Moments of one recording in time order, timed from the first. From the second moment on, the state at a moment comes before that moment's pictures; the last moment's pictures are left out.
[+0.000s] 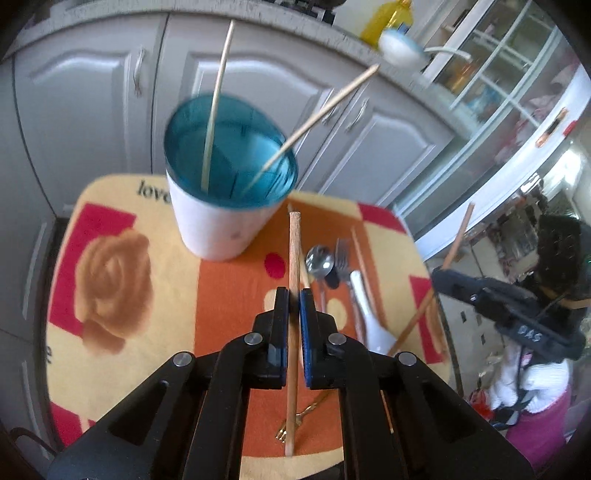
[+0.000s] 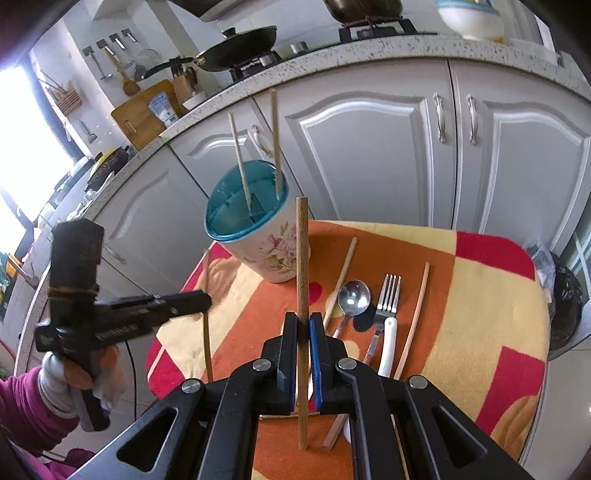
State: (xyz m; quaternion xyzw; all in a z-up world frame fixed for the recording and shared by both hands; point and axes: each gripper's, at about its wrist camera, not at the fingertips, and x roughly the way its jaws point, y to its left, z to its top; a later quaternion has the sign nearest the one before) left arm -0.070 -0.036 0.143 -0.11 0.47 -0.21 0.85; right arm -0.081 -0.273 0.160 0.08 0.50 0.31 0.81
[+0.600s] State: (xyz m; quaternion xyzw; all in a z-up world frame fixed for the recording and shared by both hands) left arm -0.067 0.015 0.262 -0.12 0.35 -0.20 0.91; right arm -0.062 -0.237 0.231 0.05 0.44 0.34 0.83
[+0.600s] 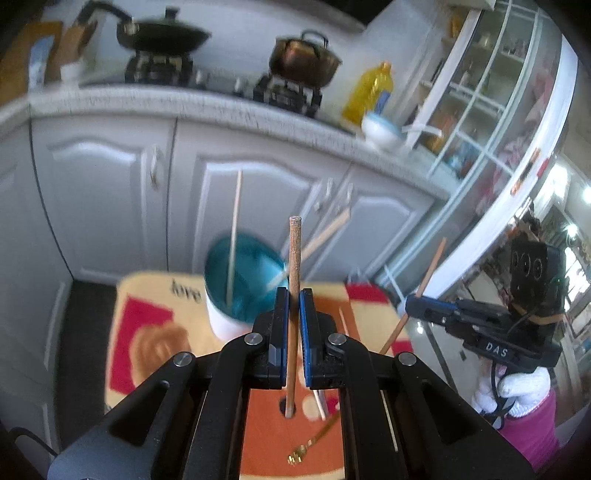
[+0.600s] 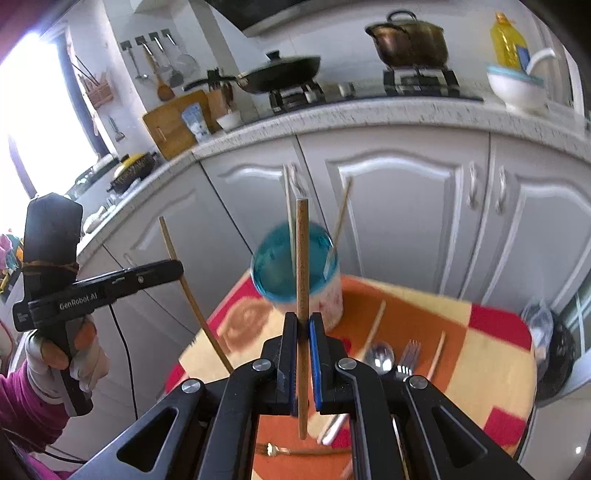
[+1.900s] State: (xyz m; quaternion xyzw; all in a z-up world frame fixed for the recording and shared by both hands) left arm 0.060 0.007 0.212 -0.07 0.37 -0.11 0.92; right arm 0.088 -0.142 0.231 0.04 0.40 0.31 0.86
